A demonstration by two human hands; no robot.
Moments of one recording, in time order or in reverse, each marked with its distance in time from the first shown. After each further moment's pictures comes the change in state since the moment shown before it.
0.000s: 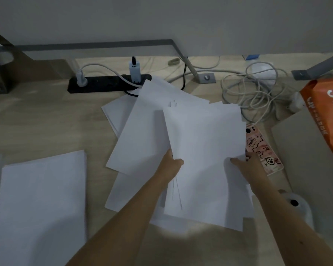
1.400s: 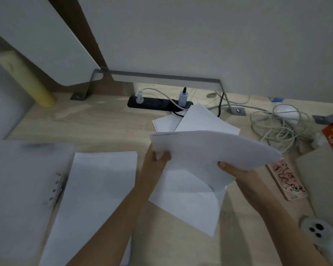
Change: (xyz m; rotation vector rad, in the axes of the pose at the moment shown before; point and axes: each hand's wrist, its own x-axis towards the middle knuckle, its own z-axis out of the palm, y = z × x) left_hand -0.125 0.007 -0.136 -0.288 0.358 0.509; right_hand -0.159 -0.083 0.029 0.479 -0.554 -0.605
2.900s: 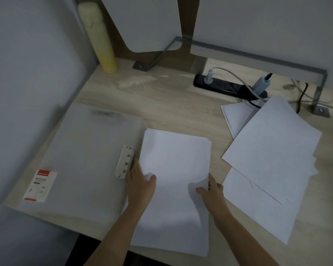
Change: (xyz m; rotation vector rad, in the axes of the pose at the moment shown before) left_hand -0.038 -0.111 -0.219 0.515 0.289 -0.443; right_hand -0.010 0.127 0.249 -0.533 -0.038 0.548
